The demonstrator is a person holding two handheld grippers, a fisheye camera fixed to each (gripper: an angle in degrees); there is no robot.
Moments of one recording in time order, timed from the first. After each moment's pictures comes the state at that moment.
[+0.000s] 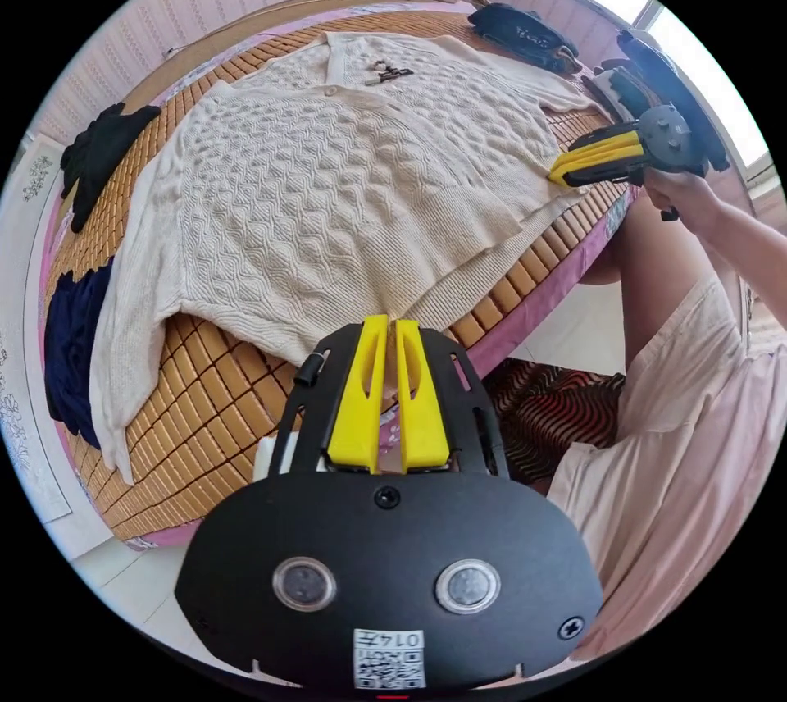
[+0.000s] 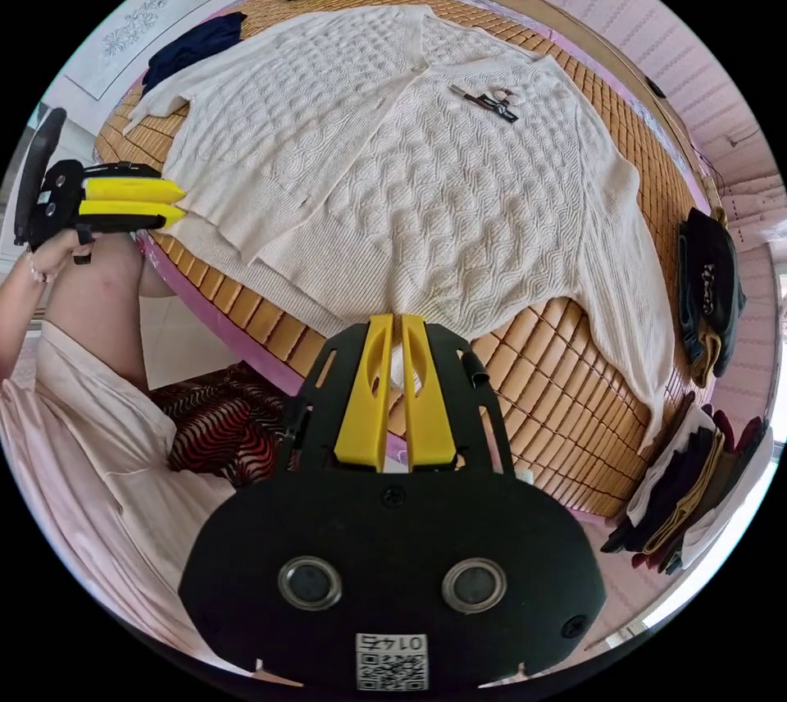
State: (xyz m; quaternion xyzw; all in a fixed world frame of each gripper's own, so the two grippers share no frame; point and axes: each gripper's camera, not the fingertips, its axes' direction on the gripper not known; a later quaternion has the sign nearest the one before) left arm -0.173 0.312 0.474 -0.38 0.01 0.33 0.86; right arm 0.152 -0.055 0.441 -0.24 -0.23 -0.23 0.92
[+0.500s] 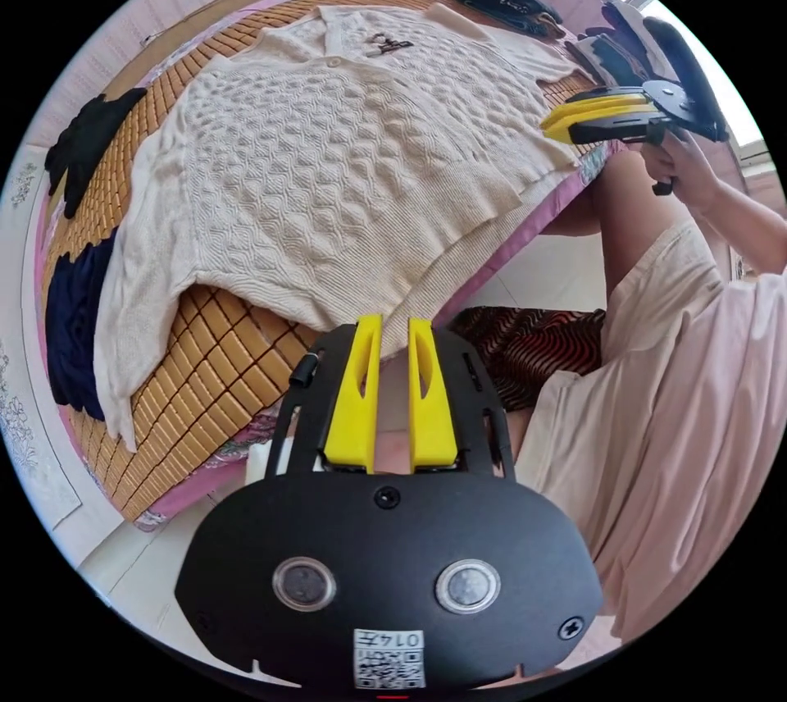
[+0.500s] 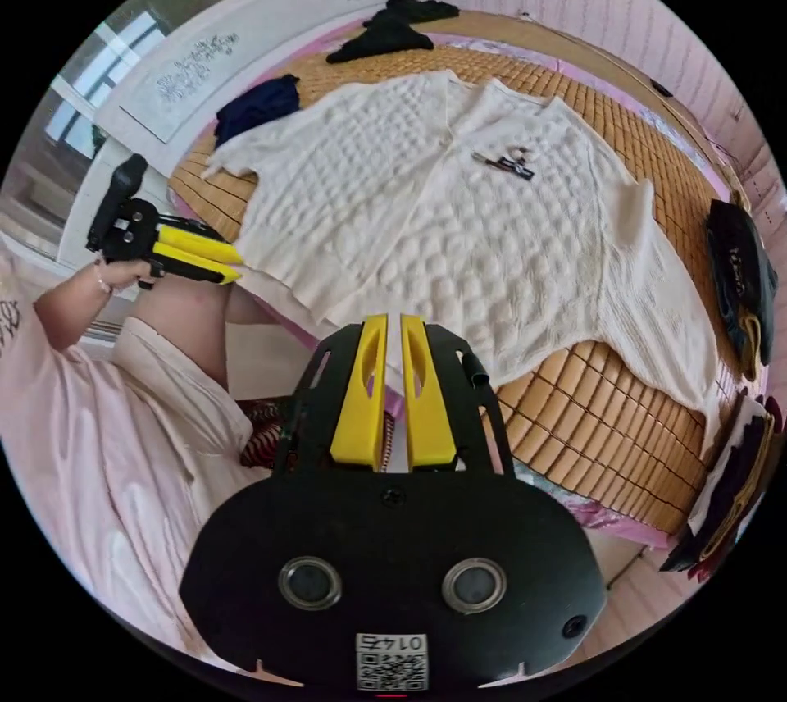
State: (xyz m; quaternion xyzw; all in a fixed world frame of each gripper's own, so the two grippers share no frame) left arm -0.180 0.302 0.449 -0.43 -0.01 0.35 0.84; right arm 0.176 -0.047 0.389 -0.17 -0.39 -0.16 0.89
